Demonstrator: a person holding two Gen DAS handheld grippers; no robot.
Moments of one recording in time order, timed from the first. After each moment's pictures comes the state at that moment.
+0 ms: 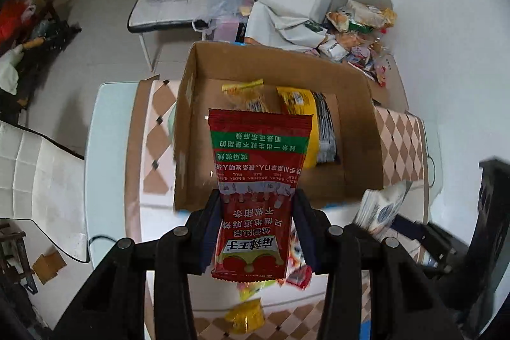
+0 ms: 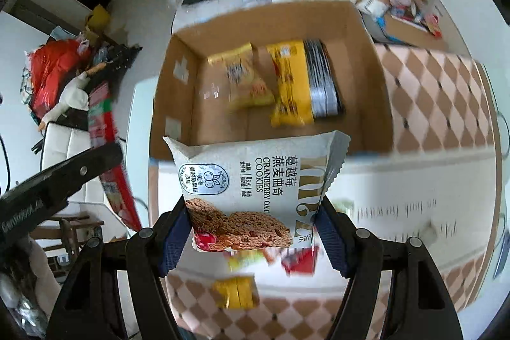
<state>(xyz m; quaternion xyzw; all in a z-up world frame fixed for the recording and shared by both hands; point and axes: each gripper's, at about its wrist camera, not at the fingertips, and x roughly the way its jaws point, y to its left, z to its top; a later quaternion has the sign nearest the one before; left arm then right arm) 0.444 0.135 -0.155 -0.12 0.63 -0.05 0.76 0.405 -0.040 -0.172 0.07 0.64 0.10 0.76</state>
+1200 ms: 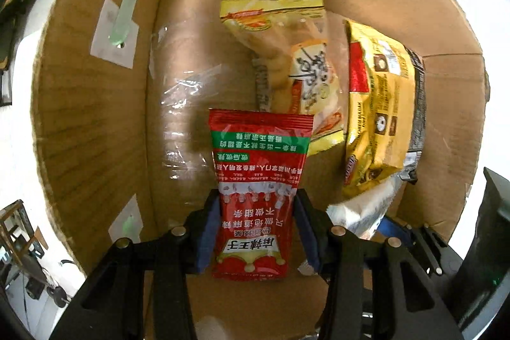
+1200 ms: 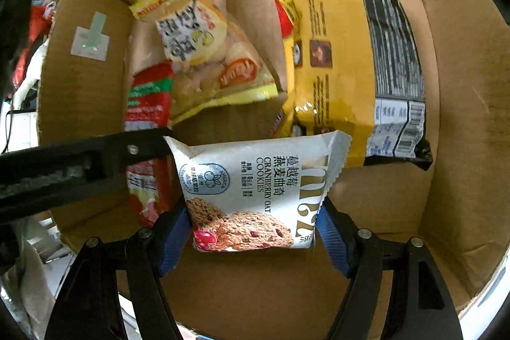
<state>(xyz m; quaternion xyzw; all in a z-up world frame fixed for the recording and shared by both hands) 0.518 0.121 -0.336 -0.12 0.78 -0.04 0.62 0.501 -0.001 -0.364 0.04 0.76 0.10 0.64</state>
